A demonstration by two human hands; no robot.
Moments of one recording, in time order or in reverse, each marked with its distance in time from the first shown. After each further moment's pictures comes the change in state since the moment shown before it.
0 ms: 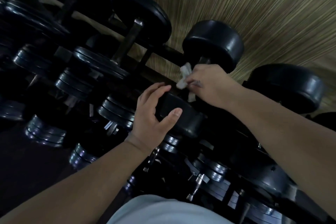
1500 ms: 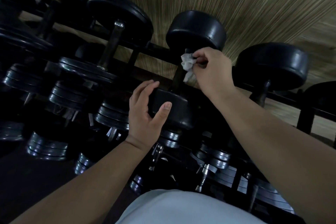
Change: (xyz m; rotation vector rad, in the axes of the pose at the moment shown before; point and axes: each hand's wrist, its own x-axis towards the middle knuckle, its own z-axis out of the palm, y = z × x) left_hand 0.001 -0.005 0.007 0.006 0.055 0.106; right_hand -0.021 -0.003 0.017 0.455 0.571 0.609
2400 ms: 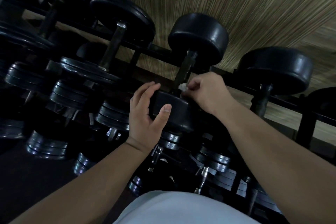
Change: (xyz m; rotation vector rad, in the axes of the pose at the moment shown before) left_hand 0.001 -0.005 0.002 0.022 0.008 0.038; right_hand -0.019 0.007 0.006 -0.159 -0.321 0.066
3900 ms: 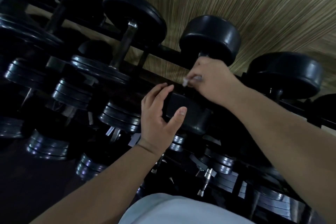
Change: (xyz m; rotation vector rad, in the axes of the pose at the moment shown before) left_hand -0.003 -0.002 -0.002 -0.059 0.005 -0.053; right_hand 0.025 -0.030 -0.013 -0.271 -0.026 -0.430
